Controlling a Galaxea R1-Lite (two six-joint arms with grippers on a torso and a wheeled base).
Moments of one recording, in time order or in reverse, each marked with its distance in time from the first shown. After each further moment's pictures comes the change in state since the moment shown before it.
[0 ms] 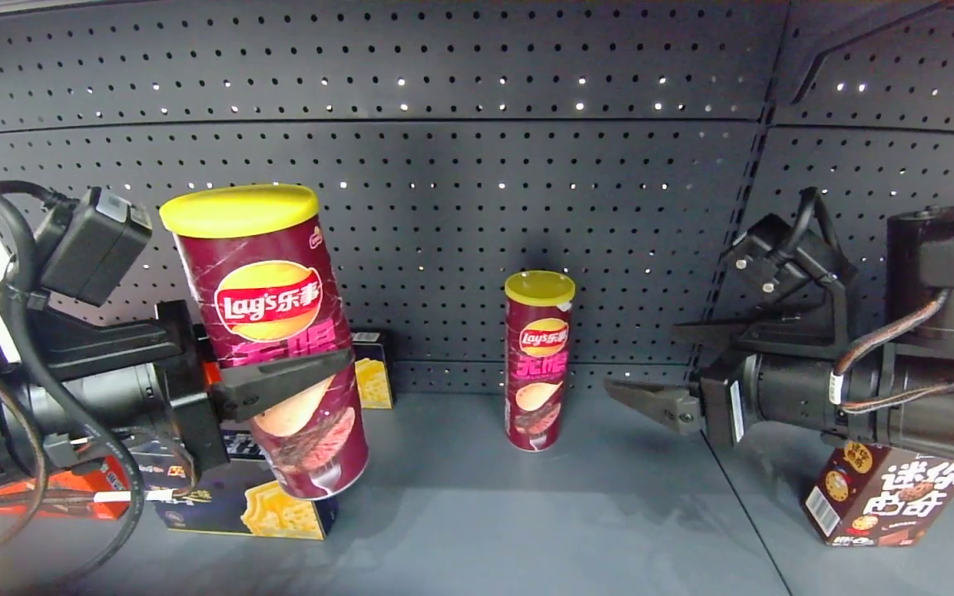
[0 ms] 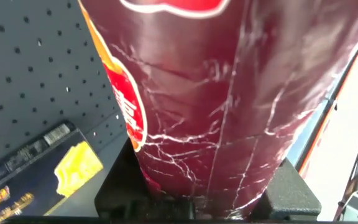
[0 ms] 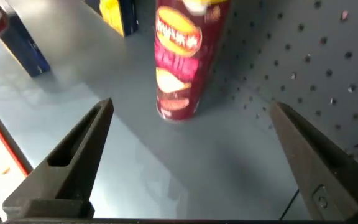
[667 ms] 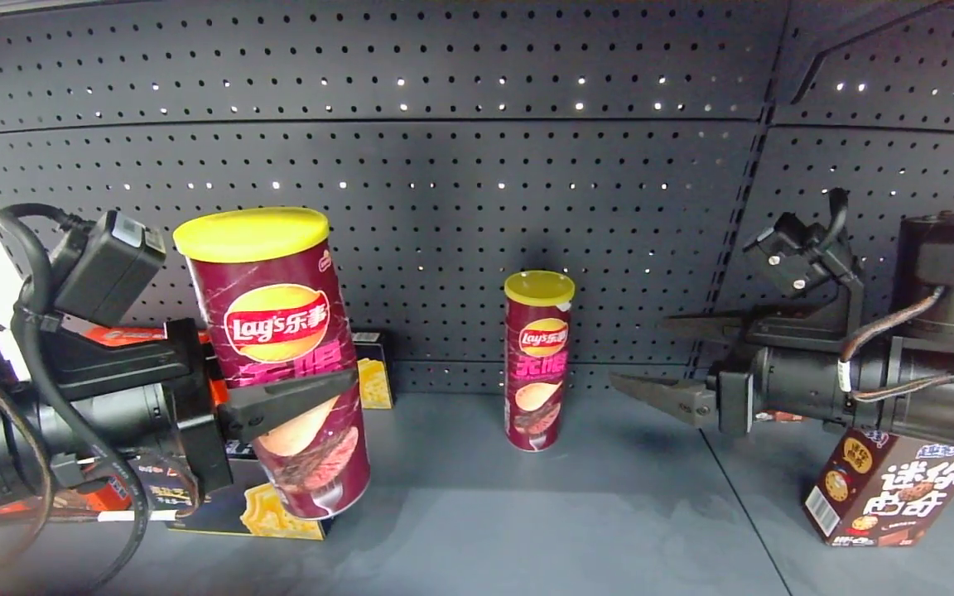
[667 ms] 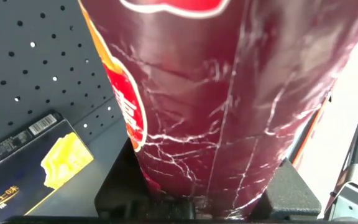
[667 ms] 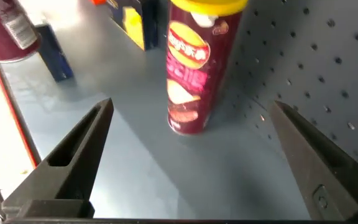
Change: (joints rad) left arm -0.007 -0.002 0.028 0.002 -0.001 0.001; right arm -0.111 0.032 0.046 -0.153 0.262 -0.022
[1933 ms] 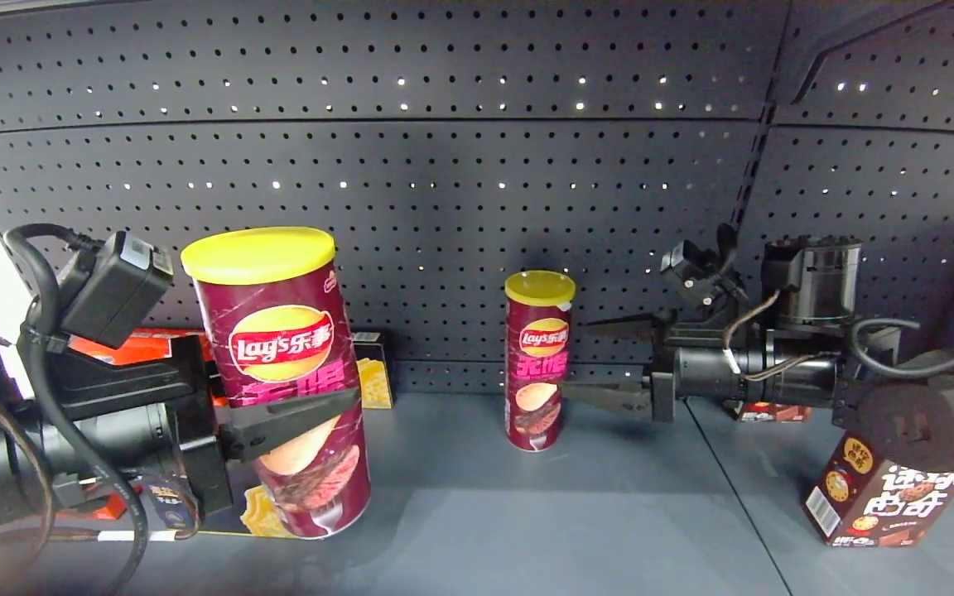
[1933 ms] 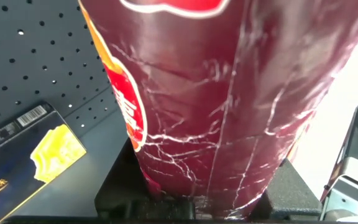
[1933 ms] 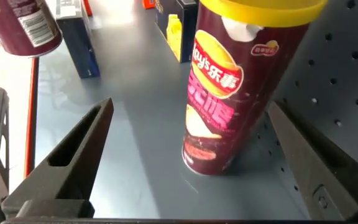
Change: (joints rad) left arm -0.012 -0.006 0.031 0.001 0.000 0.000; right arm -0.065 0.293 -0.131 -0.153 0.355 -0.074
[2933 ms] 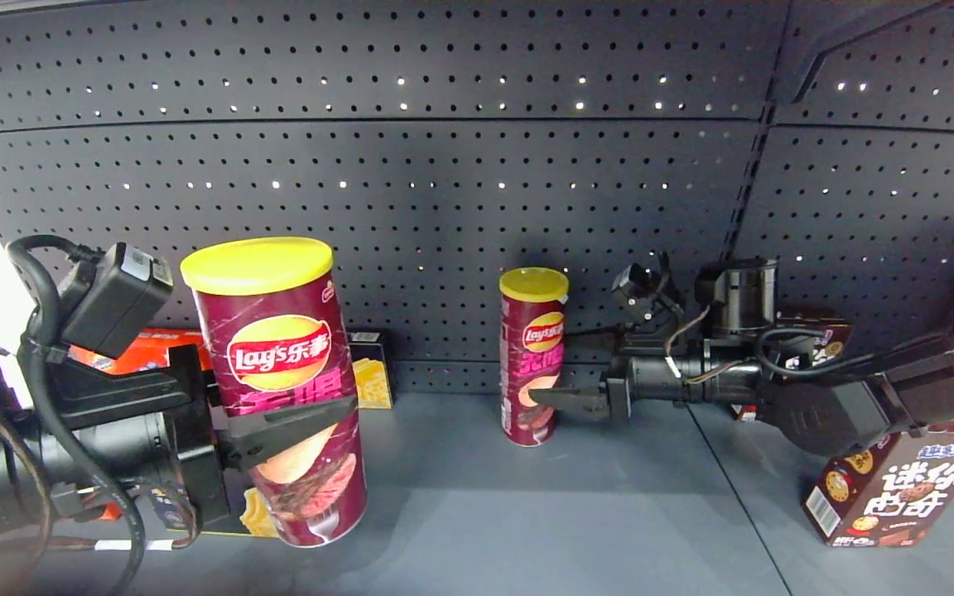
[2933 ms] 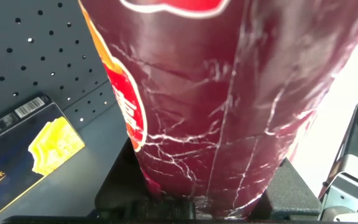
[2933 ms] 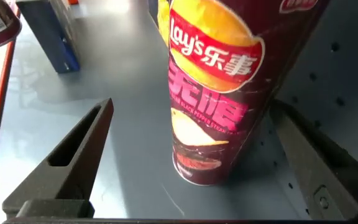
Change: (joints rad) left arm 0.006 -0.006 0.020 0.000 0.002 -0.001; right arm 0.013 0.164 -0.097 -0.030 0.004 -0.001
